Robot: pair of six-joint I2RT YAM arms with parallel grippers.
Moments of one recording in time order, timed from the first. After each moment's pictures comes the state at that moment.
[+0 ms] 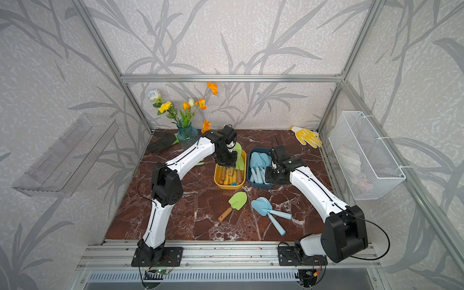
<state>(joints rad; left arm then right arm) -0.60 2.24 2.12 -1.21 0.20 -0.44 0.35 1.38 1.11 -0.88 -0.02 0.46</state>
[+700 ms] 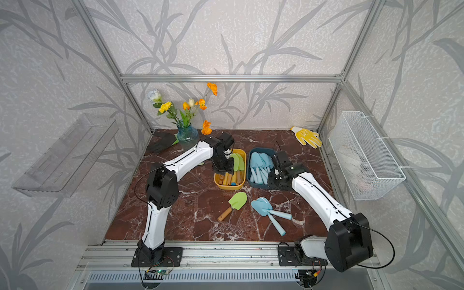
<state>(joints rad) -0.59 2.12 1.93 -1.16 0.21 -0.52 0.35 1.32 1.01 -0.90 -0.01 0.49</state>
